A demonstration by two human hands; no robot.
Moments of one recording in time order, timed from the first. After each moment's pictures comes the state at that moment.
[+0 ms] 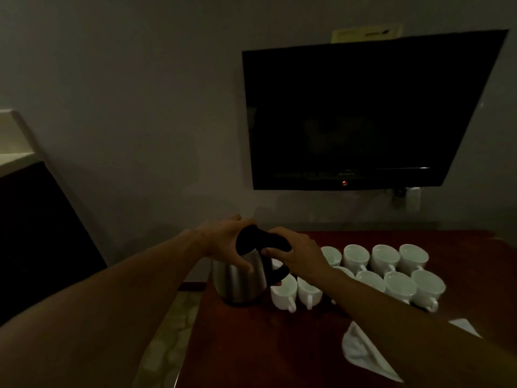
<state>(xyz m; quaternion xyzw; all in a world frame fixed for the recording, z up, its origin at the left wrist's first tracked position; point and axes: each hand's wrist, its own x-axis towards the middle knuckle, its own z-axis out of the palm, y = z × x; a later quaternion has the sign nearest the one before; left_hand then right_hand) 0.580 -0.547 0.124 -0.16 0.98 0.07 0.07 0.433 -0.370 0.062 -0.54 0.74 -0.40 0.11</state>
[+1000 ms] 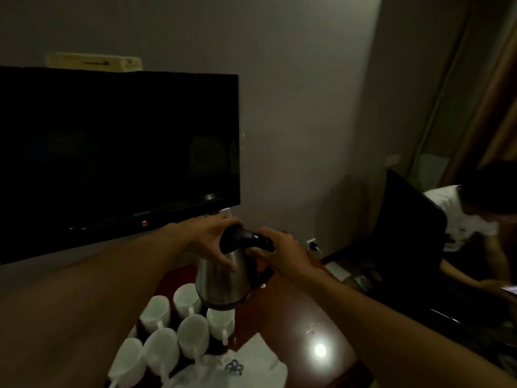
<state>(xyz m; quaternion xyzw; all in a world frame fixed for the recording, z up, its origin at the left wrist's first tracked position) 0.136 -0.256 0.156 0.10 0.99 0.06 0.08 0.112 -0.022 0.109 -0.32 0.87 -0.37 -0.01</state>
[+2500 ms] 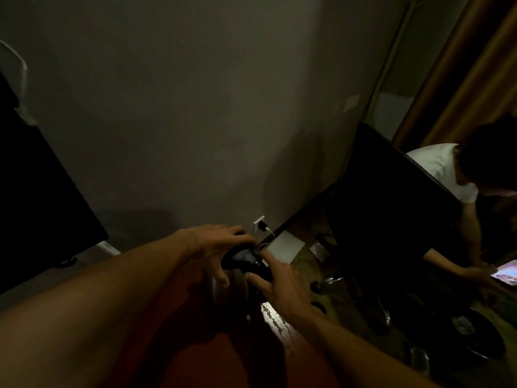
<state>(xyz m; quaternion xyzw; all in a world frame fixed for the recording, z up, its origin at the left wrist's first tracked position) -0.364 -0.149 -0.036 0.38 0.90 -0.01 0.20 -0.253 0.055 -0.072 -0.10 0.91 -0.39 0.04</state>
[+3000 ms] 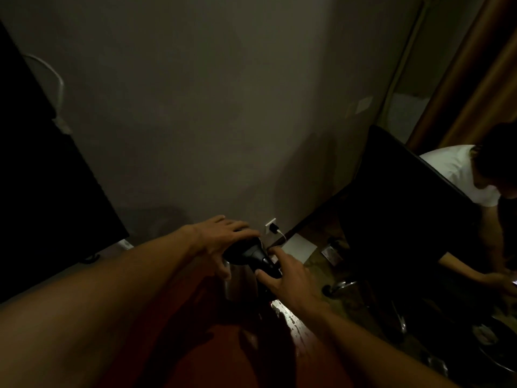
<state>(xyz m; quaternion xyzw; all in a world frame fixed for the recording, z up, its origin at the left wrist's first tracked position) -0.351 -0.165 -0.007 0.38 0.90 -0.10 0.17 -0.259 0.055 -0.070 -0.08 0.94 -0.34 0.02</state>
